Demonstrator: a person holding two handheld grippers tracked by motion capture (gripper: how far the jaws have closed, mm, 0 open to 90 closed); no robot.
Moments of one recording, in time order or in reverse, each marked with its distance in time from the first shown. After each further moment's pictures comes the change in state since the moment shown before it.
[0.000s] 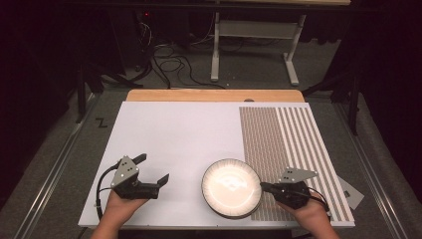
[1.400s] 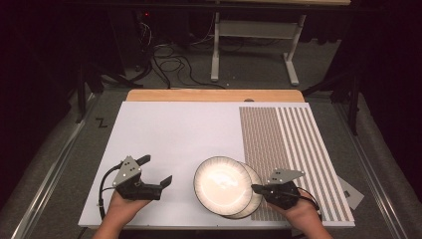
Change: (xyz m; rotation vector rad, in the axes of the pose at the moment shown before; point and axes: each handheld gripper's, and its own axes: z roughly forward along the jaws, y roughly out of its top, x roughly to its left) left arm -0.005 0.002 0.003 0.003 -0.048 -0.030; right arm 0.014 0.009 0.021 0.042 0.037 -0.046
